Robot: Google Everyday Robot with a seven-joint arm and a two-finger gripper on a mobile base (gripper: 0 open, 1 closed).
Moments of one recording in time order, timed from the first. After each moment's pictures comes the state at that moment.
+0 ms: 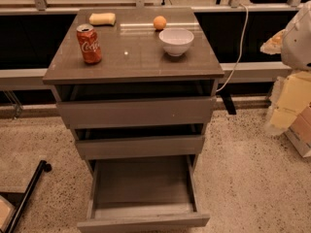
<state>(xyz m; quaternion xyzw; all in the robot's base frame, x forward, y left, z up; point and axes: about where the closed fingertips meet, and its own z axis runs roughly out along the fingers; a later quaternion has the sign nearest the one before) 0.438 -0.217 0.976 -0.60 0.78 -0.03 0.16</state>
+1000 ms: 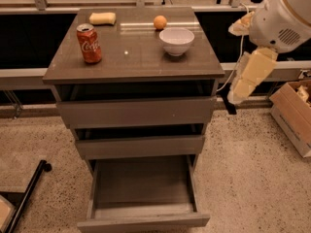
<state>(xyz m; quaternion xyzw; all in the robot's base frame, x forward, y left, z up) 0.508 -0.173 0.981 -0.62 0.74 0.03 0.25</state>
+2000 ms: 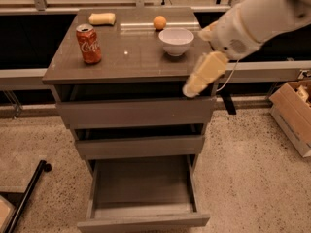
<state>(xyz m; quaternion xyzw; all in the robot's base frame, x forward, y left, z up) 0.558 -0.108 0.954 -0.57 0.74 0.11 0.33</state>
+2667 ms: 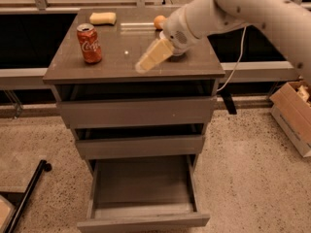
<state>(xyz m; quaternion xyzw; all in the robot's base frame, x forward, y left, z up) 0.665 -0.006 0.938 -0.53 0.72 0.17 0.41</state>
